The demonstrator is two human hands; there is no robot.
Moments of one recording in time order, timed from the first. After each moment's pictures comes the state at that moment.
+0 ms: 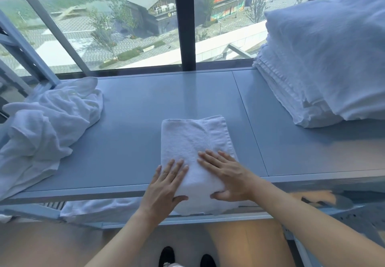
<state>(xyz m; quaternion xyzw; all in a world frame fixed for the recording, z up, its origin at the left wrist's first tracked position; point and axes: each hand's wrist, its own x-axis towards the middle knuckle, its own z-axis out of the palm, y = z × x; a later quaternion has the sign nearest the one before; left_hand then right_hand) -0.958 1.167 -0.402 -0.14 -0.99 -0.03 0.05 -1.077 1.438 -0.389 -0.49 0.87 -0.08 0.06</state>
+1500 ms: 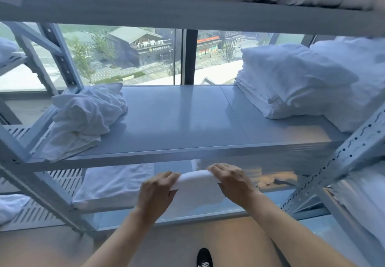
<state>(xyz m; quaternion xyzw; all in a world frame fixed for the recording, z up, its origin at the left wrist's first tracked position) -0.740 1.125 -0.317 -0.12 -0.95 -0.17 0.22 -0.805 1.394 -0.288 -0.35 0.92 -0.11 -0.11</state>
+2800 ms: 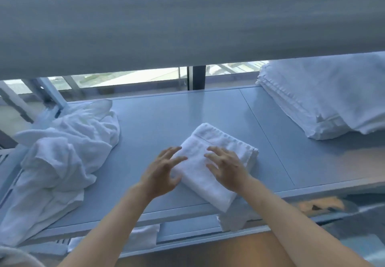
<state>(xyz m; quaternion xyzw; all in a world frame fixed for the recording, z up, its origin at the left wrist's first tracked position) -1.050 1.030 -0.339 -0.18 -0.96 -0.21 0.07 -1.091 1.299 -0.331 -0.28 0.94 -0.18 -0.02</state>
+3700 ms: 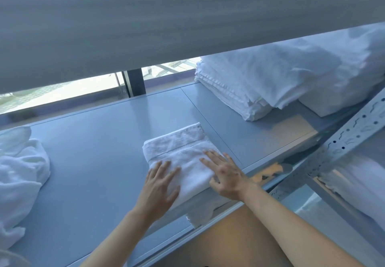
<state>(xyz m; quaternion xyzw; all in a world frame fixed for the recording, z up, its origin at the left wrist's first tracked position) -1.051 1.133 -0.374 -0.27 -0.94 -0.23 0.03 -1.035 1.419 -0.339 -0.16 0.98 -0.13 0.05</state>
